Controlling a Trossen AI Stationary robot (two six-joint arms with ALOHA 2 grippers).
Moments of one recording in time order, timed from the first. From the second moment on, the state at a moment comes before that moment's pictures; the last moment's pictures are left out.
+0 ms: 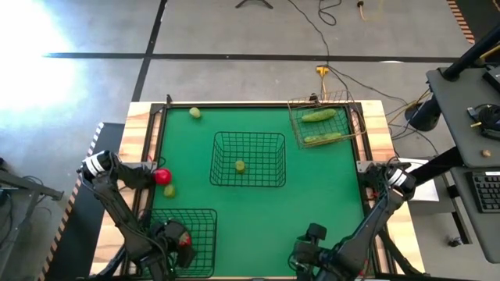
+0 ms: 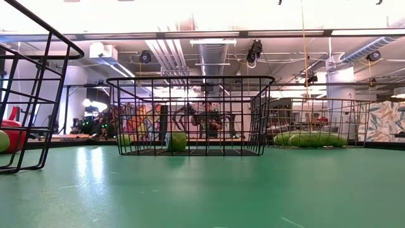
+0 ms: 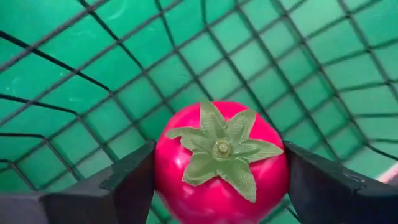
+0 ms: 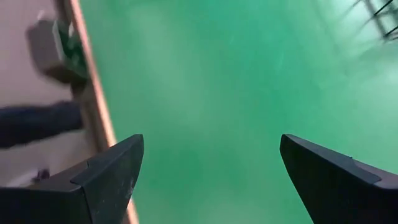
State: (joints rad) left arm -1.05 1.73 1.15 -0.98 -0.28 -2.04; right arm 0.90 1.97 1.63 -1.00 0.48 1.17
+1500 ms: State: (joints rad) left arm -0.89 1.73 1.54 -1.07 -0.64 -1.19; right arm 1.03 1.97 1.53 -1.32 -0.39 1.47
